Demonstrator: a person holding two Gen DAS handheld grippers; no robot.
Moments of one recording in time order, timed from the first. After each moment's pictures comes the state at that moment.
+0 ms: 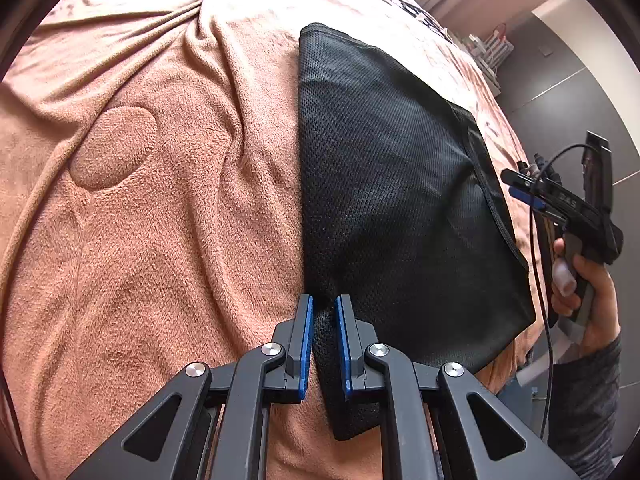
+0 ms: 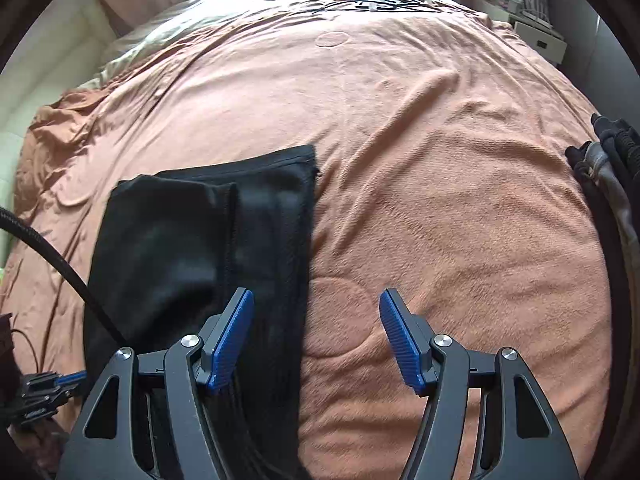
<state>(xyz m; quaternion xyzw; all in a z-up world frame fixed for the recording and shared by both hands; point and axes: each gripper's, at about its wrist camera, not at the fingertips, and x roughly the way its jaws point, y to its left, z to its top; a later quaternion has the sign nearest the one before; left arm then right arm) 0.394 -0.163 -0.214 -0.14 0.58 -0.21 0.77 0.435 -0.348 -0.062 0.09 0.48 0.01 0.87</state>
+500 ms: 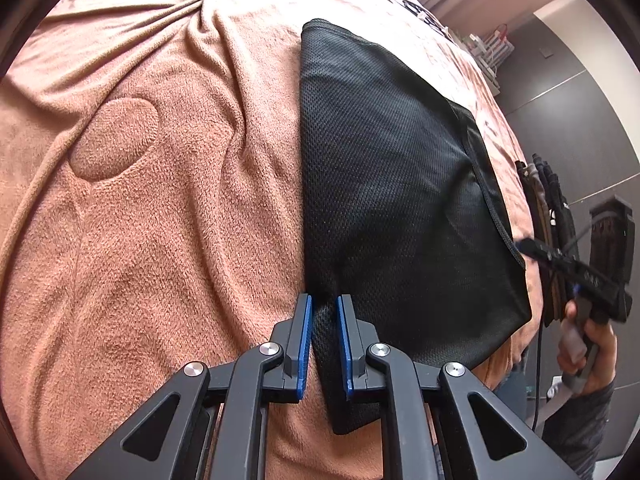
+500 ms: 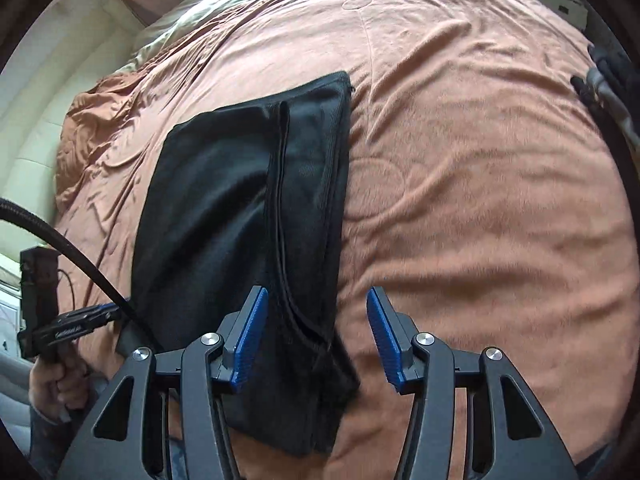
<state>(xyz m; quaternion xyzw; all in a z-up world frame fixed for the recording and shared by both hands) 0.393 -0.159 -0.215 -0.15 0.59 -0.22 0.76 0.370 -0.374 -0.061 0.14 0.52 0.08 0.84</state>
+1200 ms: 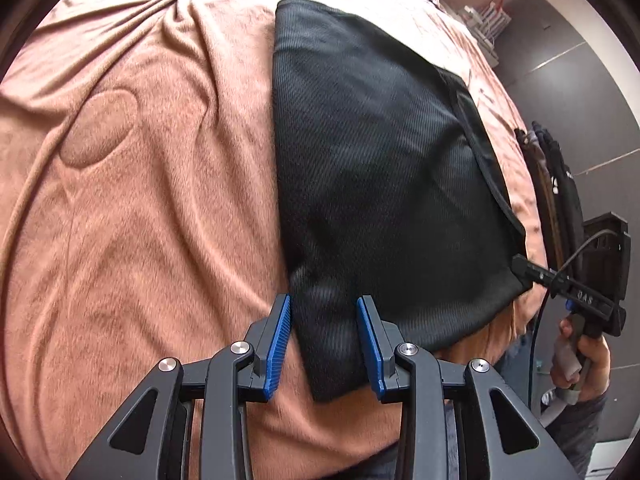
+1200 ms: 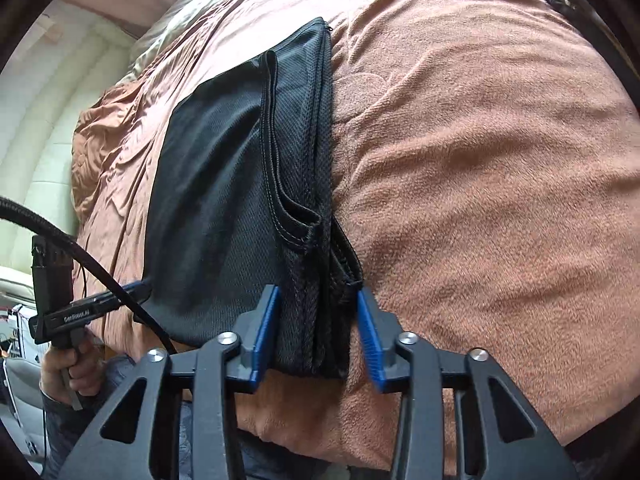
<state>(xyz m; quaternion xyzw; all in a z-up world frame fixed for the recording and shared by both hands) 0.378 -0.173 -0.208 -0.11 0.62 -0.23 0.74 0.340 -0.416 -0.079 0.22 0.53 0.09 0.81</state>
